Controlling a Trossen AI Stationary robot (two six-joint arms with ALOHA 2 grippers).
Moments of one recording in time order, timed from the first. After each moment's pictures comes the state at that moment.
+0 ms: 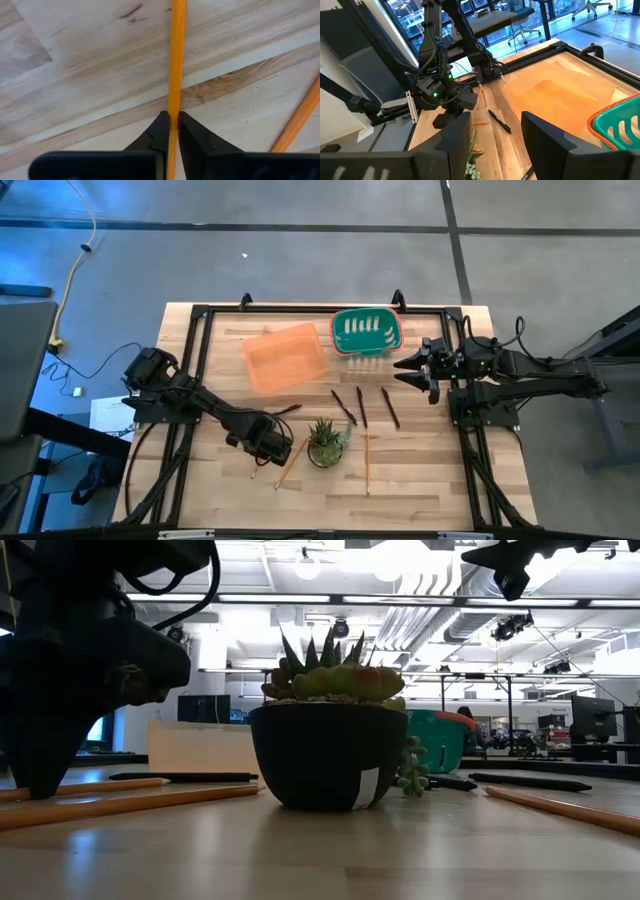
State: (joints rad) left arm -0.31 1.75 0.95 -0.68 0.10 -1.63; right arm -0.05 0.59 0.62 -0.19 -0.03 0.36
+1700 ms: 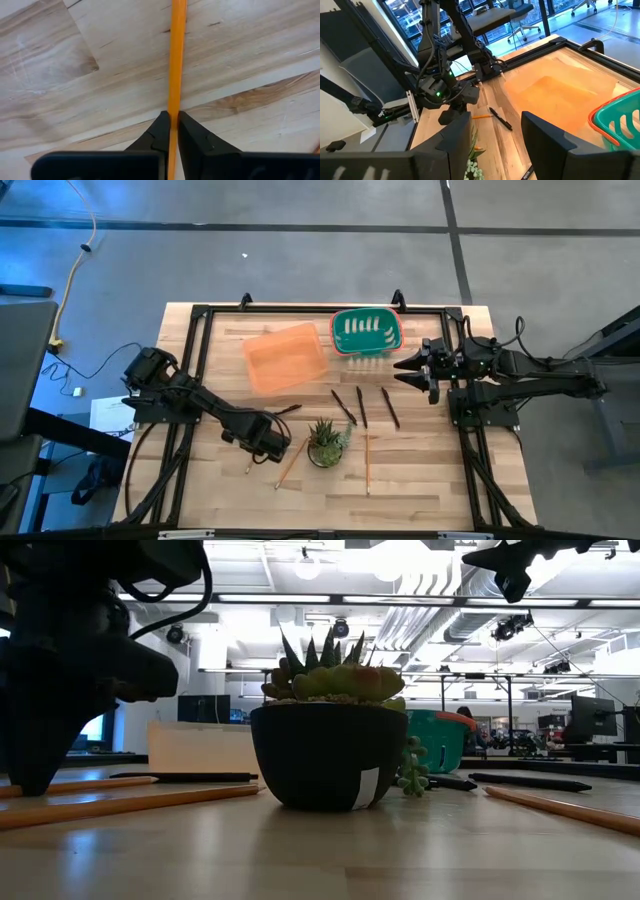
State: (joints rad) left arm -0.31 1.75 0.96 -0.78 0.08 -1.63; right arm -0.05 0.59 0.62 -0.20 -0.03 0.38
